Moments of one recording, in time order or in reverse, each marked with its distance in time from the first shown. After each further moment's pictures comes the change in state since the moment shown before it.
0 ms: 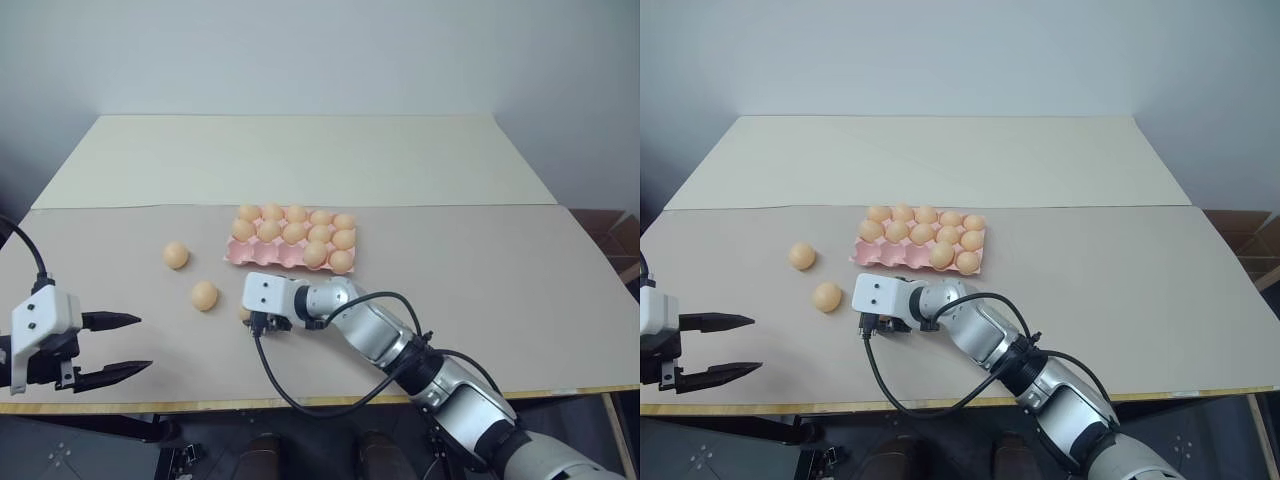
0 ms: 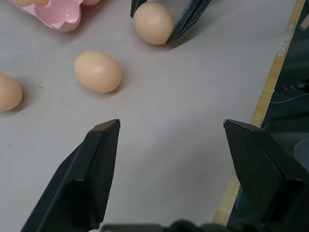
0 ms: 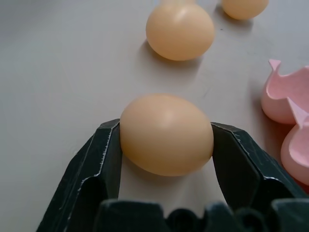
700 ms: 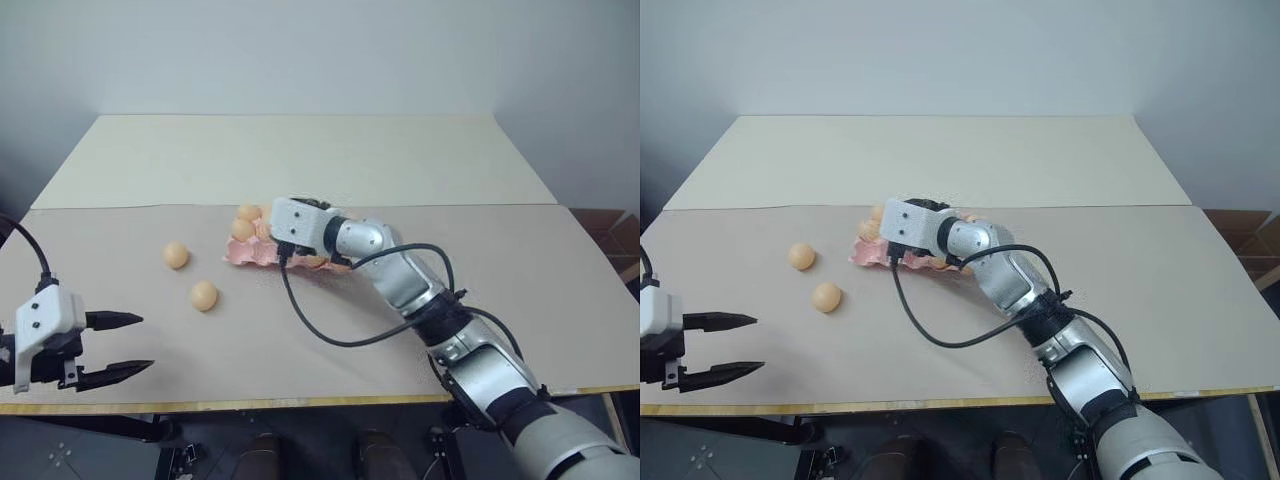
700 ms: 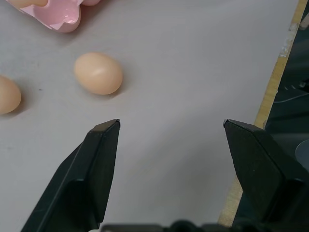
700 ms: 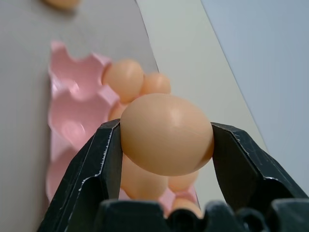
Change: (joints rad) left arm -0.011 0.000 -0.016 0.001 0.004 0.000 0.009; right arm -0.191 -0.134 -0.176 0.215 -0.154 -0.293 -0.151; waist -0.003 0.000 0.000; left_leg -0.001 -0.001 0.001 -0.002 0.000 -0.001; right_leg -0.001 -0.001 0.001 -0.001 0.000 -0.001
